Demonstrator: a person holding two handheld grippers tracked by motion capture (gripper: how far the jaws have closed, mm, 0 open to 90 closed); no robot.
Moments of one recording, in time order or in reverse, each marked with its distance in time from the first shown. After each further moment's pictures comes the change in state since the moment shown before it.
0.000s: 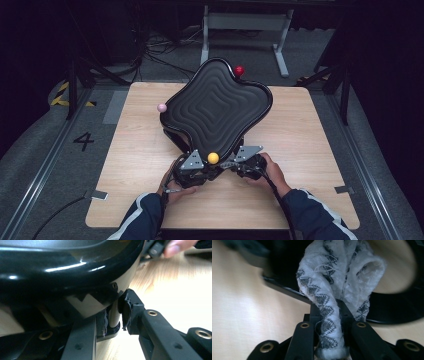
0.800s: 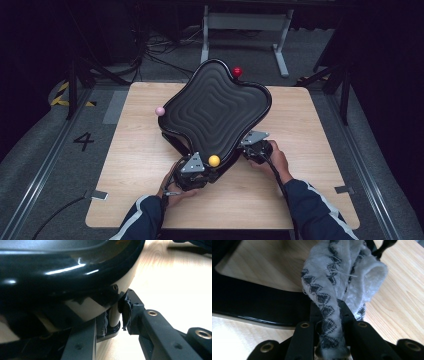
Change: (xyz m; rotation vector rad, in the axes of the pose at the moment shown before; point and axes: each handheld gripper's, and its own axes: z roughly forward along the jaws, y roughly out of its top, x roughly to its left) left arm -0.006 -0.002 -0.001 -0.001 -0.019 0.009; right arm -0.044 -0.001 0.005 -0.005 -0.143 0.062
